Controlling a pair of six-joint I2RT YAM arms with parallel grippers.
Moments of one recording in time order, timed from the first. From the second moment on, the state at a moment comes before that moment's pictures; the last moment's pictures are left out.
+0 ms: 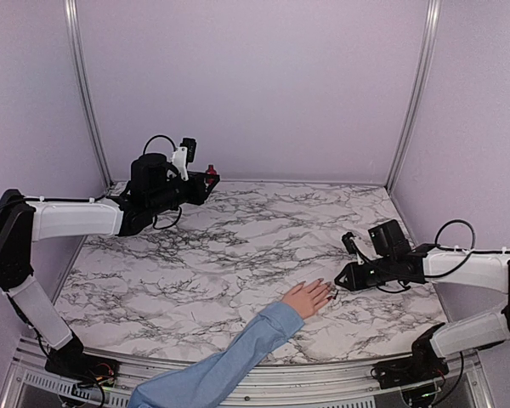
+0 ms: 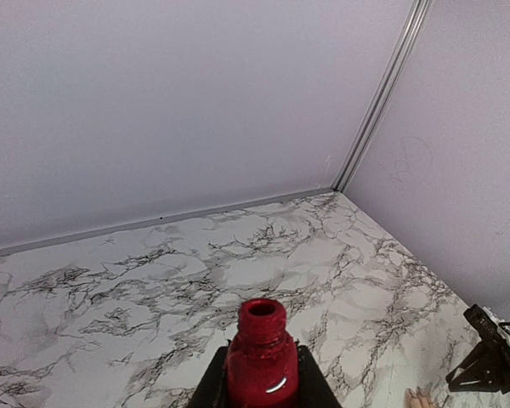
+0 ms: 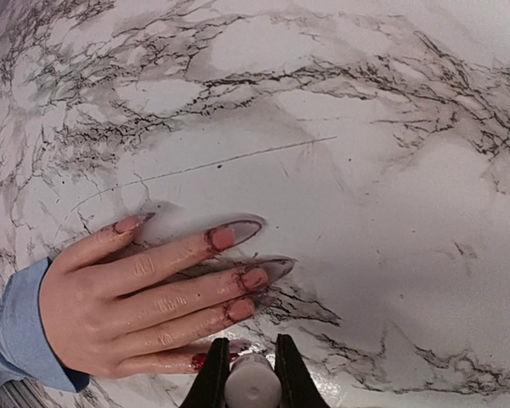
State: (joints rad) left arm -0.60 1.65 1.06 0.43 0.10 -0.31; right arm 0.43 1.23 0.54 -0.24 -0.26 0.27
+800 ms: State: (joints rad) left arm -0.60 1.65 1.06 0.43 0.11 -0.30; right arm 0.45 1.20 0.54 -0.20 -0.34 0.26
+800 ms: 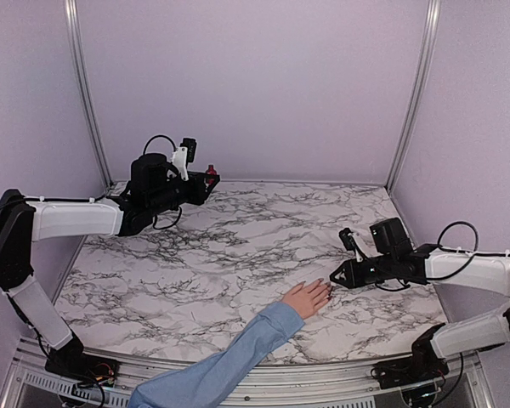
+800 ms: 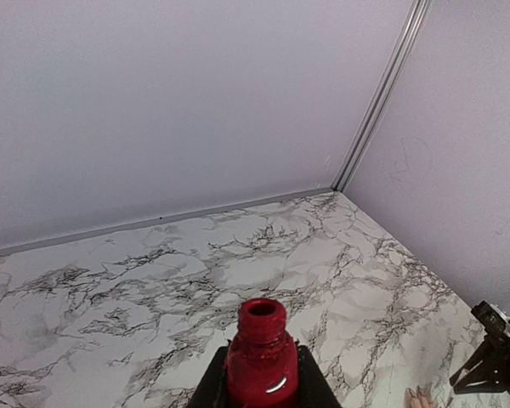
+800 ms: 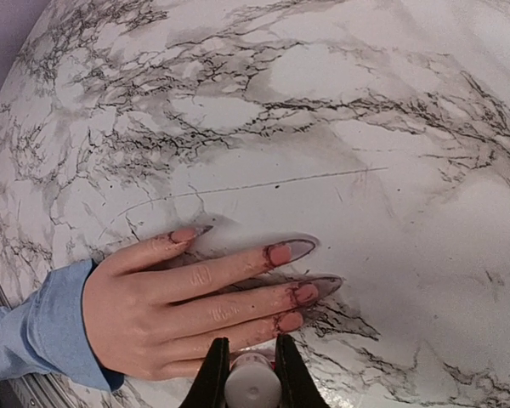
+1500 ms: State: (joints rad) left arm -0.60 1.65 1.06 0.43 0.11 -0.31; right arm 0.45 1.23 0.54 -0.20 -0.32 0.26
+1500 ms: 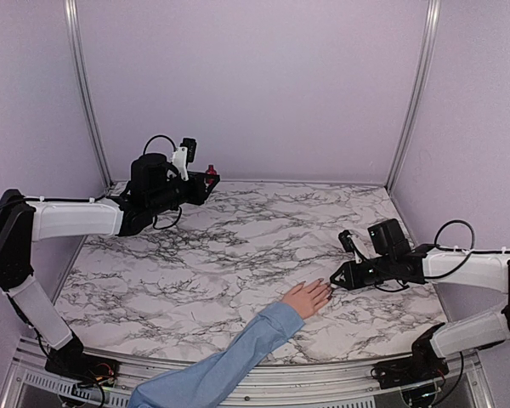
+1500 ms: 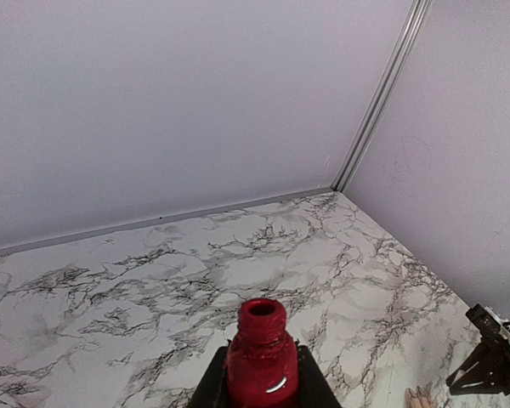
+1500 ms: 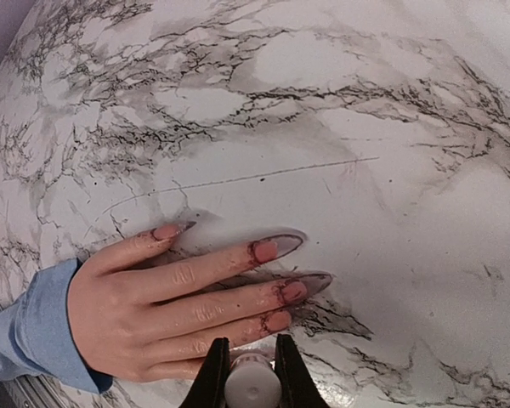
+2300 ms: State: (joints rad) left arm -0.60 1.65 1.06 0.43 0.11 -0.30; right arm 0.44 1.24 0.54 -0.22 -0.28 0.26
